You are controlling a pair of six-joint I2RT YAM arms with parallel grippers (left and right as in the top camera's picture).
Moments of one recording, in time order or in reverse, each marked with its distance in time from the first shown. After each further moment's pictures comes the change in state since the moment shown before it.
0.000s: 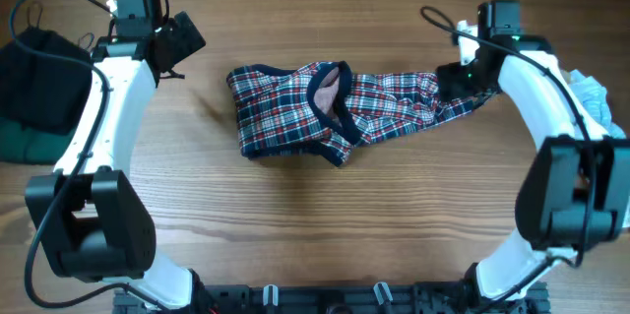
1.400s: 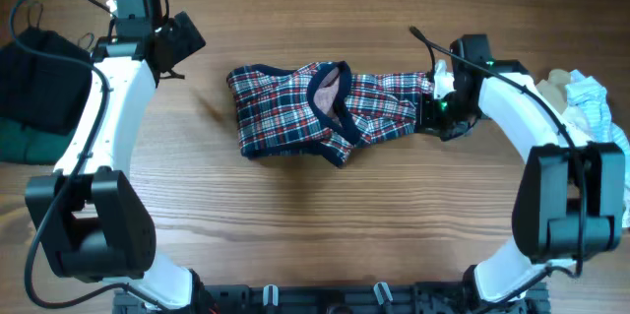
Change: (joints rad) left arm 0.000 -0.001 0.000 0.000 0.000 0.000; right arm 0.078 -0.056 -0.190 -0.047 -0.323 0.340
